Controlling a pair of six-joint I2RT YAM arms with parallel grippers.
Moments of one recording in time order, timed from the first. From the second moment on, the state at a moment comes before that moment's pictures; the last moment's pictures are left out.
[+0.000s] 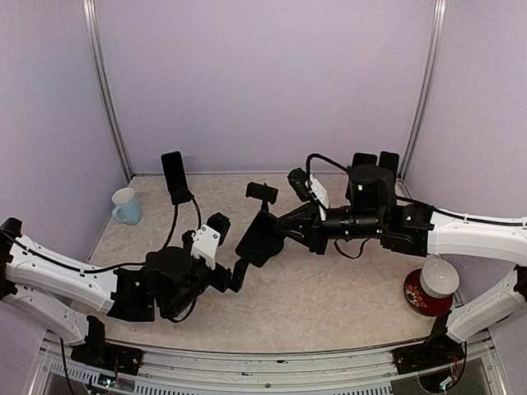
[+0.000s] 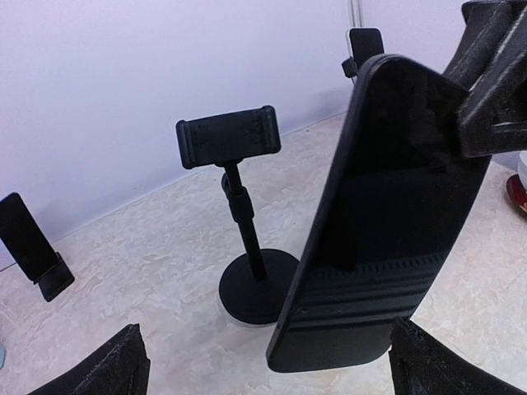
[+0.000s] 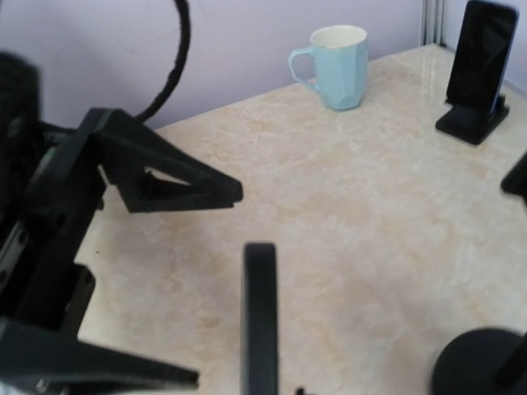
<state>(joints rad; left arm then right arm) -1.31 1.32 0.60 0.52 -0.78 0.00 0.94 1.31 0.95 0.08 -0.33 0.03</state>
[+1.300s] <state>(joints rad) -0.81 1.28 0.84 0.28 0.58 0.12 0.79 1.52 1.48 -0.37 -0.83 -0.24</state>
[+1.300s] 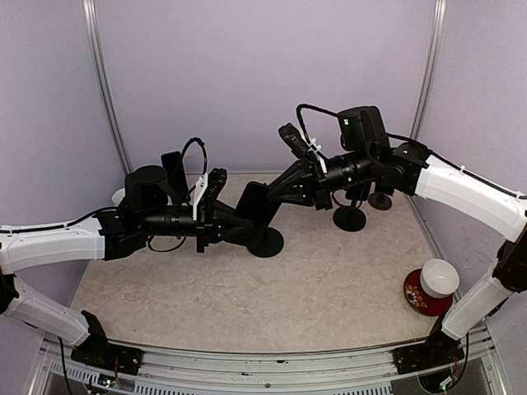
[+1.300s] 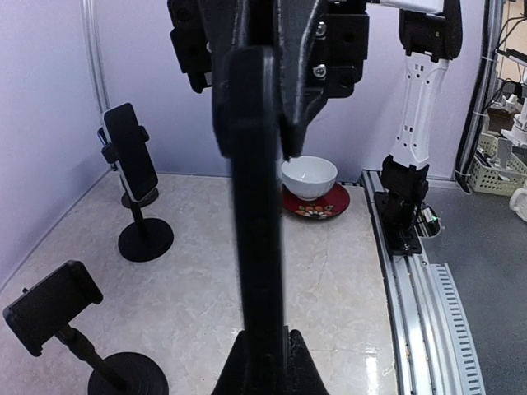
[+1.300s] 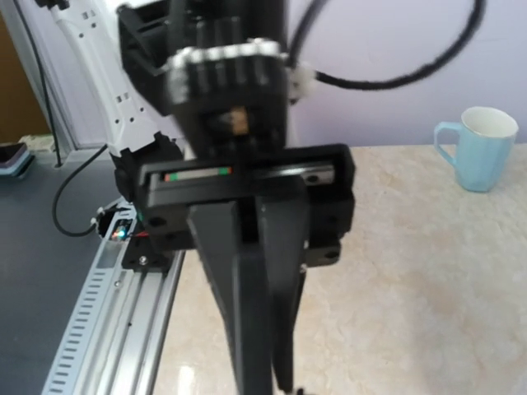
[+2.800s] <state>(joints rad) -0.84 1.32 0.82 0.38 0.64 0.05 0.80 1.52 1.16 0.44 -0.88 0.19</state>
